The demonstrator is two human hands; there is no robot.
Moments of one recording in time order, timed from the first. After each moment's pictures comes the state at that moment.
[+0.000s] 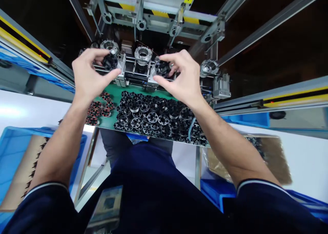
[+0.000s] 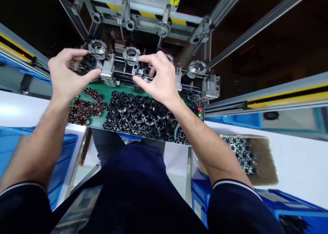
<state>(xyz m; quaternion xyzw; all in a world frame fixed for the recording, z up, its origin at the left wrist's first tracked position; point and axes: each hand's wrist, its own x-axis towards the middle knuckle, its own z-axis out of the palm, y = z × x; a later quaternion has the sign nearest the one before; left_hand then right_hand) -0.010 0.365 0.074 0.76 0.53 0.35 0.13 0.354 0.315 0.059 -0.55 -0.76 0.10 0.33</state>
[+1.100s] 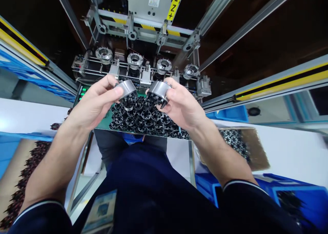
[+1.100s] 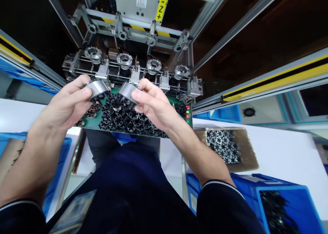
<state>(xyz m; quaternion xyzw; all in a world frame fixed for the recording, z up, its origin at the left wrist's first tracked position) 0.029 0.249 0.132 0.49 0.35 0.43 0.67 0.309 0.193 0.145 -0.39 -0.40 0.66 0.50</state>
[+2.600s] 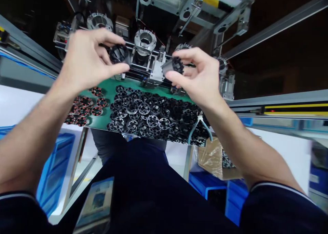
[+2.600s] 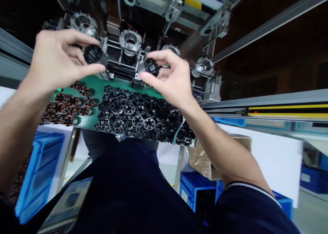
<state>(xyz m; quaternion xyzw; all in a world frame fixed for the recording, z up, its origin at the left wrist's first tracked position) 0.019 0.386 0.089 0.62 0.53 0.35 0.47 0.351 0.321 0.077 -0.54 -0.53 0.48 0.44</state>
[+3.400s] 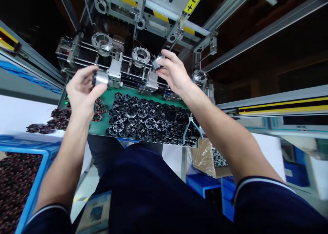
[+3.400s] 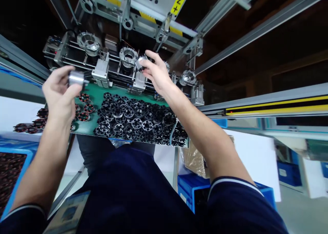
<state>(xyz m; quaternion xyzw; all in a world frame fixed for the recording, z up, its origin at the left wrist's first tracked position) -0.004 0.318 0.040 0.43 0.45 0.61 0.49 0.353 0.411 0.024 -0.61 -0.54 0.44 0.38</state>
